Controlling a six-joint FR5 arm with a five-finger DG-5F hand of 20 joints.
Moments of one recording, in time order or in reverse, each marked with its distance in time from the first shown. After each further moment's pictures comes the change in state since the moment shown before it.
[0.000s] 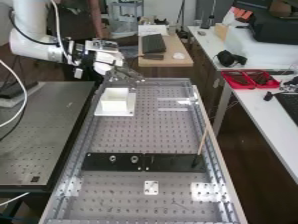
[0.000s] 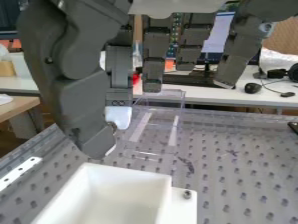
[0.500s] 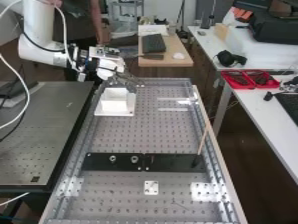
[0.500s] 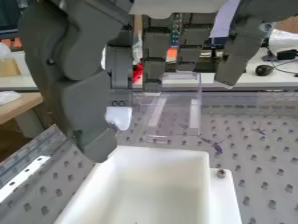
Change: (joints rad) arm 0.040 -0.052 -0.015 0.033 0.031 0.066
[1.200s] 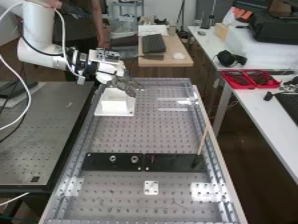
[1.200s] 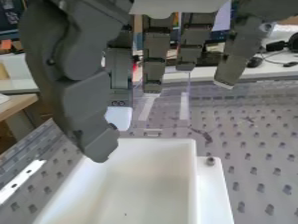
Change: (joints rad) arm -0.020 -0.011 -0.010 0.015 0.010 0.035
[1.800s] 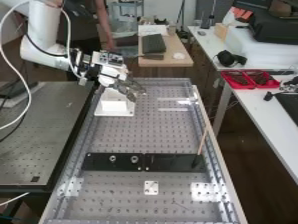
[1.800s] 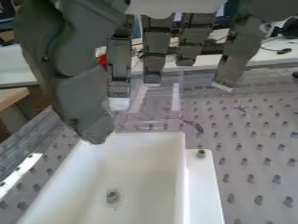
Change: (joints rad) arm -0.030 -0.038 0.059 -0.078 -0.015 0.022
